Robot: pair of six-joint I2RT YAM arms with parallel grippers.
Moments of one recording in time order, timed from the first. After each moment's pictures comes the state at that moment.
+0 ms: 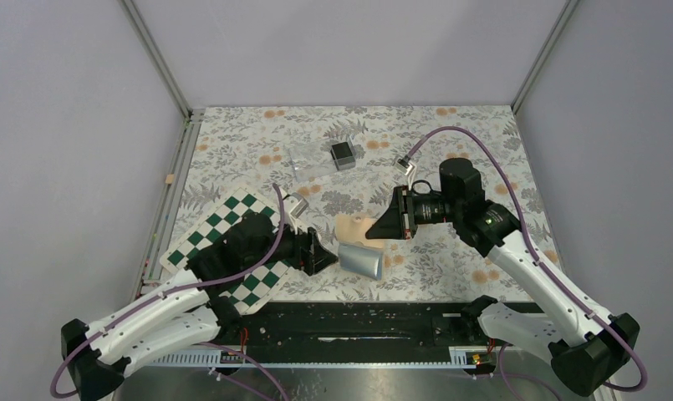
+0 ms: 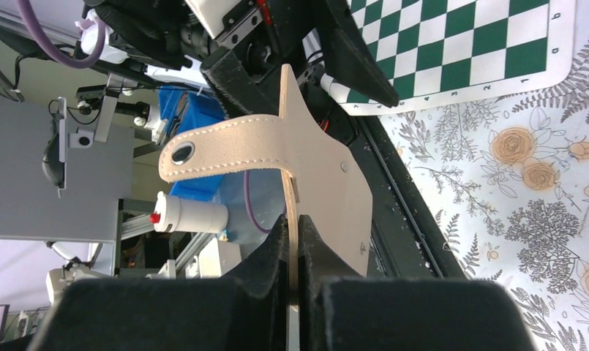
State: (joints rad) left arm -0.87 0.72 0.61 -0.28 0.22 -0.50; right arm 0.56 1.00 0.96 -0.40 -0.90 0.57
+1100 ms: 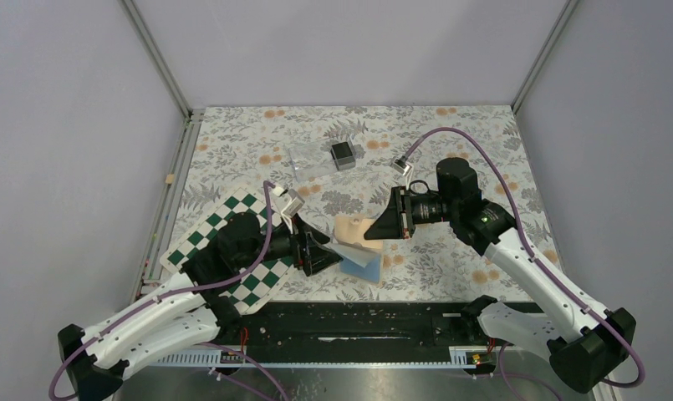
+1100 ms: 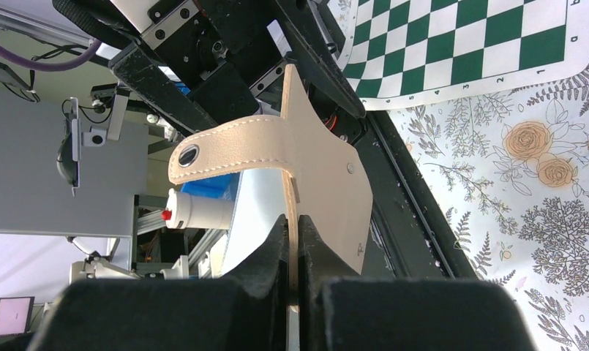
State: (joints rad) left arm -0.87 0.69 0.61 -0.10 0.36 -0.50; right arm 0.56 1.02 0.94 -0.35 -0.94 0.61
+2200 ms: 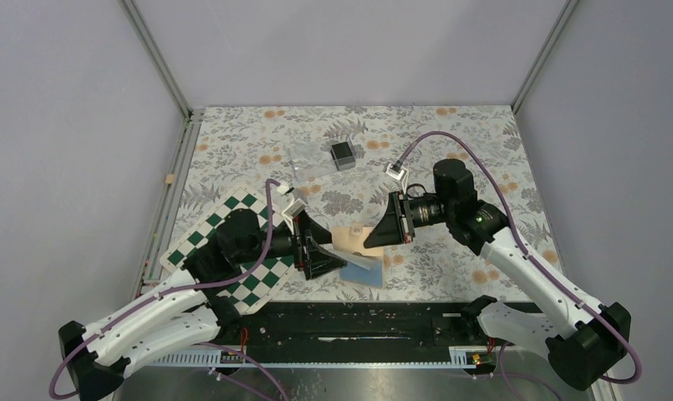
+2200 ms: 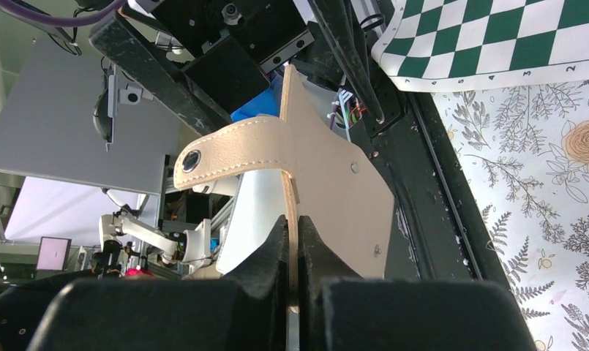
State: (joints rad) left arm -0.87 0.72 0.65 -0.05 0.50 -0.46; right arm 0.56 1.04 0.91 -0.29 -1.09 0.62
